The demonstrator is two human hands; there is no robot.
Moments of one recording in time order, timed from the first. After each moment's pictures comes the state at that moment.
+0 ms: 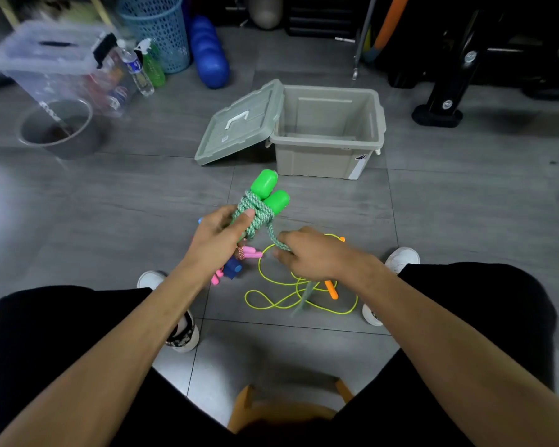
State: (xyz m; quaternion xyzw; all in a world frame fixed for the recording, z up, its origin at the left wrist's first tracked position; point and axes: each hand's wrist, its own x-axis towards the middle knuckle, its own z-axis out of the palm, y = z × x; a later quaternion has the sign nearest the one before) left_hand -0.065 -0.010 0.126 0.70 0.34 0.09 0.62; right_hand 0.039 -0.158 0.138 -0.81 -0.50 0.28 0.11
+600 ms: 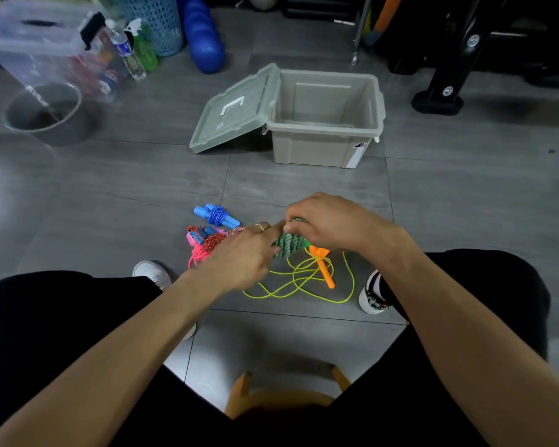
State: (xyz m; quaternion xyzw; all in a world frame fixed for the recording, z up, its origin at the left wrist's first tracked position) left_hand -0.062 -0.039 0.115 0.97 0.05 -0.09 0.21; right_hand 0.066 -0.165 0.164 -0.81 -0.54 0.21 0.08
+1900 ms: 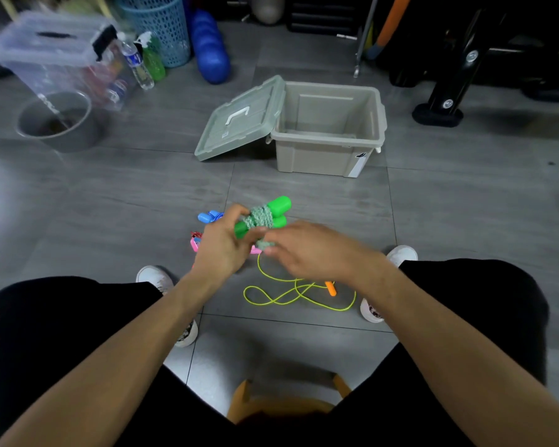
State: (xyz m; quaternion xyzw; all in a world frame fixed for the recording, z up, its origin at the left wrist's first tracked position) left_hand -0.068 -0.017 0.106 0.86 0.30 0.10 0.39; right_hand 0.030 -0.159 0.160 -0.76 -0.59 0.22 0.11
